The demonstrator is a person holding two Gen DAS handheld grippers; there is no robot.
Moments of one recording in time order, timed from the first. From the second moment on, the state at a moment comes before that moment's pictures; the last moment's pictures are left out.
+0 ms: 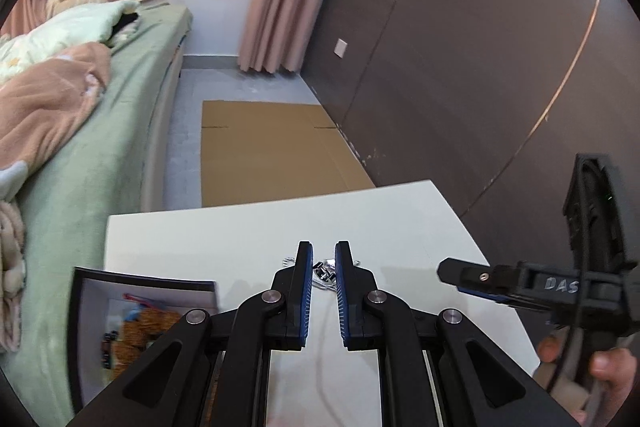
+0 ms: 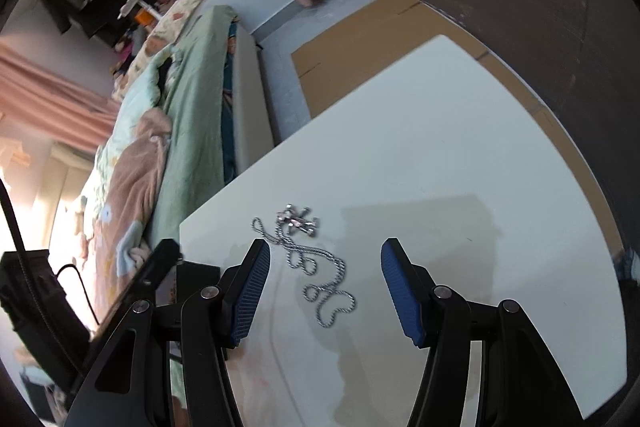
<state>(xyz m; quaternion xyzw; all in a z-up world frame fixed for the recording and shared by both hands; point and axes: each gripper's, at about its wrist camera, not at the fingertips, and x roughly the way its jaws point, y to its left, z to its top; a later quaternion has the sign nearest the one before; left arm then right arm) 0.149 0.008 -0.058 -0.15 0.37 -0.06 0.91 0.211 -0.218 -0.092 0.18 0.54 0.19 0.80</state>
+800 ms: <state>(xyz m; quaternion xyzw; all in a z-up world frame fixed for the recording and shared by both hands) 0.123 0.087 -0.036 -0.23 0.34 -0.02 0.91 0.224 -0.121 -0.118 0.00 0.48 0.18 0.86</state>
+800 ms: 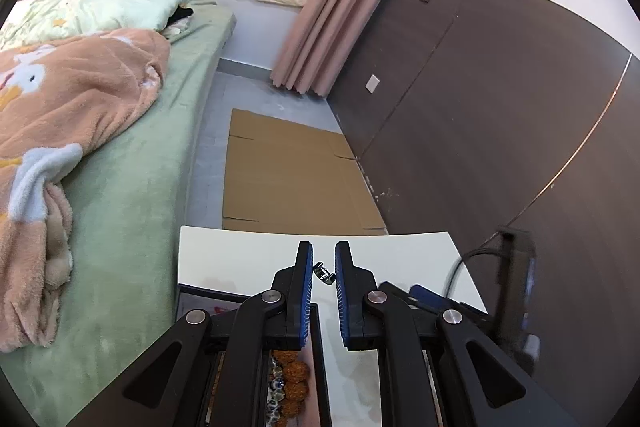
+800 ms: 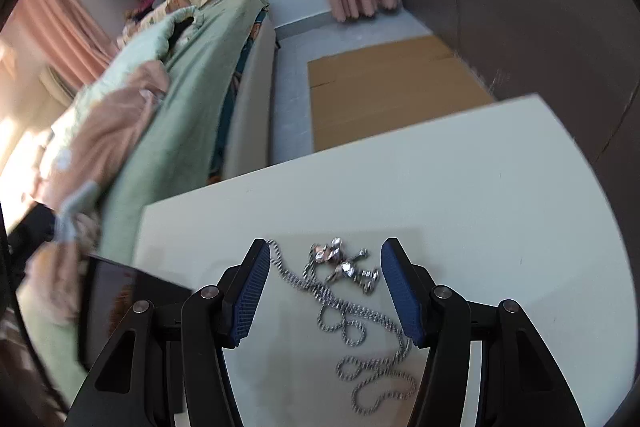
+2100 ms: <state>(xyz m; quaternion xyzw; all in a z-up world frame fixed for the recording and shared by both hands) 0.080 0.084 -0.049 -0.24 0.38 -0.01 0.89 0.170 -0.184 -0.073 0.19 0.47 0.27 0.82</state>
